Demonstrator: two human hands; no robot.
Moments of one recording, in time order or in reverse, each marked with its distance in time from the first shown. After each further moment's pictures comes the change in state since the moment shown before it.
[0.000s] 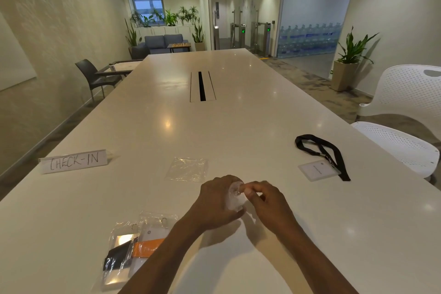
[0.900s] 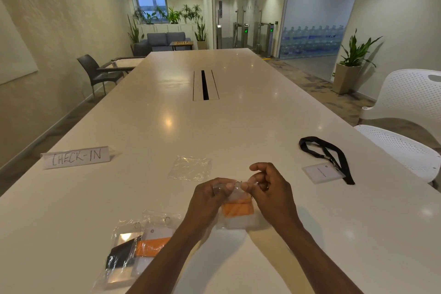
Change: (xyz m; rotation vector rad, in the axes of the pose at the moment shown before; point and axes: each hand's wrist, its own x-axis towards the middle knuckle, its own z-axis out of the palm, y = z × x) left_hand -0.014 -0.003 -0.001 -0.787 0.267 -0.251; right_hand 0.011 -0.015 0.002 0.111 0.153 -0.157
